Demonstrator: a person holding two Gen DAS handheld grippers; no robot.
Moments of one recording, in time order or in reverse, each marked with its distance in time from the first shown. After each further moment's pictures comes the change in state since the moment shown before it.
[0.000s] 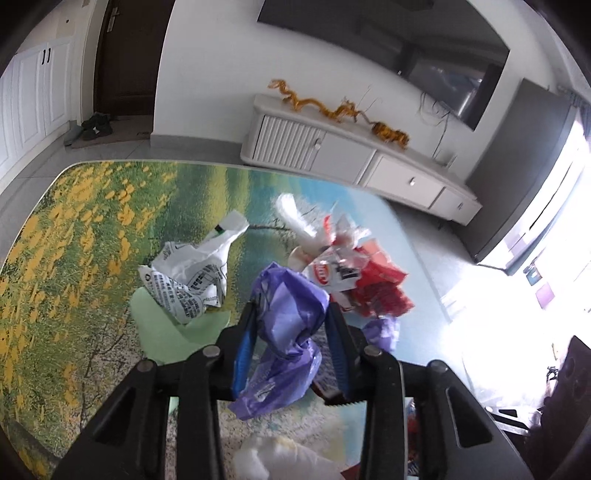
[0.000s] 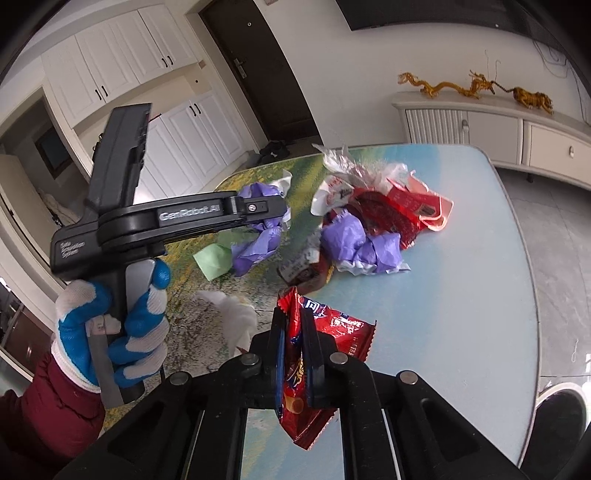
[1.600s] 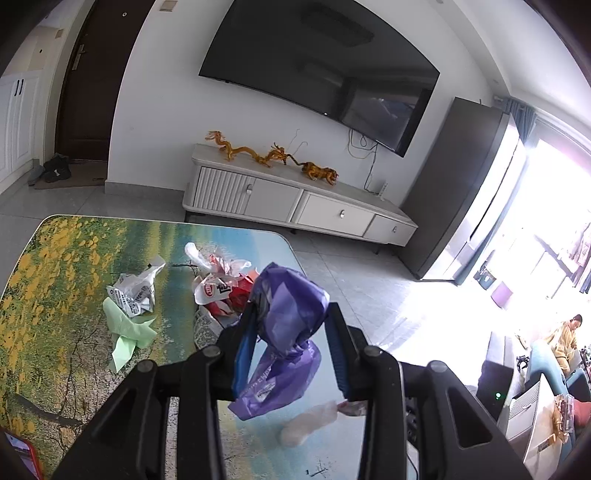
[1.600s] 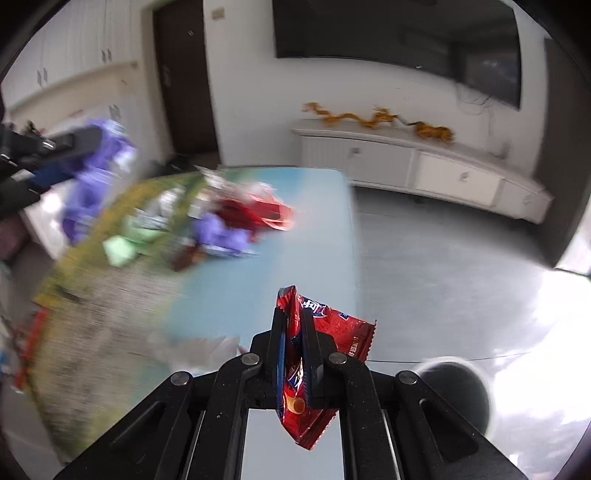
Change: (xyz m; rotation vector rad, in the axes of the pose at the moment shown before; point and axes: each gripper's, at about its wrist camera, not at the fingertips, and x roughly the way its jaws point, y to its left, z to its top) left arm -0.118 -0.085 -0.021 0.081 -0.154 -0.192; right arm -0.071 -0.013 -0.038 -0.015 -0.066 -0.488
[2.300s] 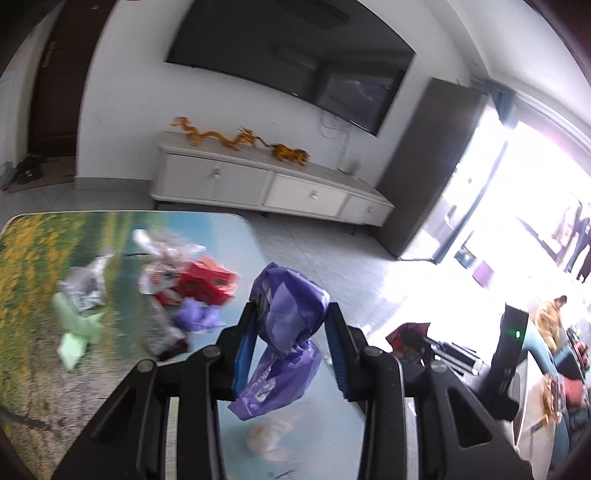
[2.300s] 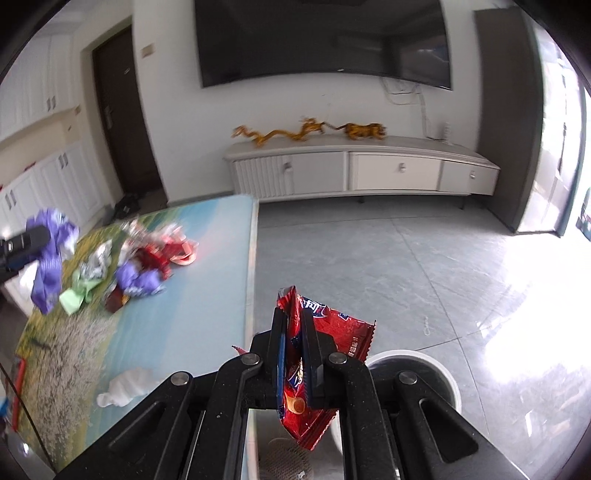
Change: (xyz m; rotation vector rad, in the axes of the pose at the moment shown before) left arm 0.035 -0.046 -0.008 0.064 0.080 -0.109; right arm -0.044 -0.103 -0.002 0.213 -0.090 -0.121
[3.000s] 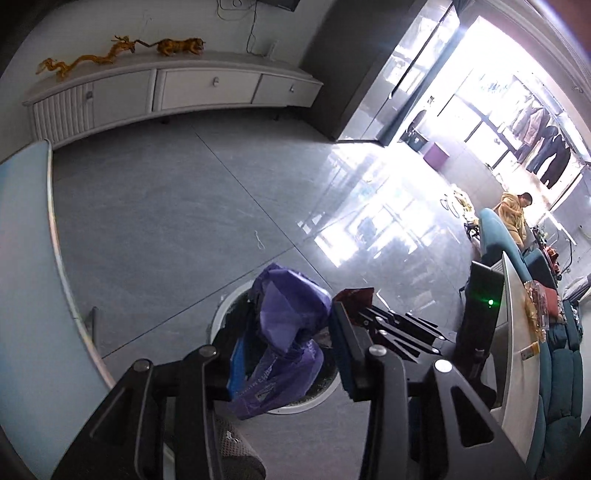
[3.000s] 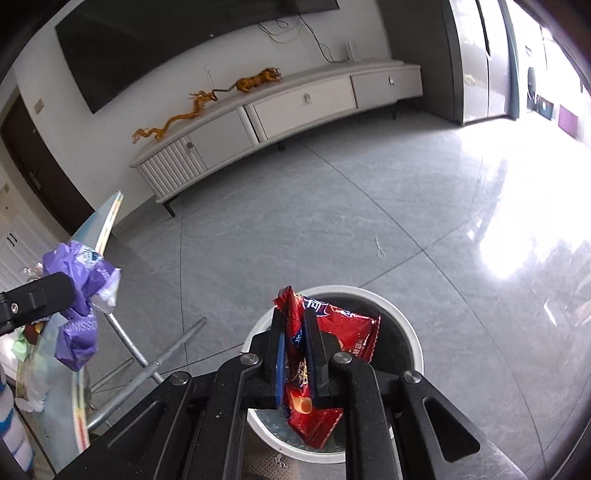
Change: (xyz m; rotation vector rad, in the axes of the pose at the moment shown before) left arm 0.235 -0.169 -0.062 0.190 0.454 -0.209; right arm 0.056 -0.183 -0.073 0.364 0.160 -0.075
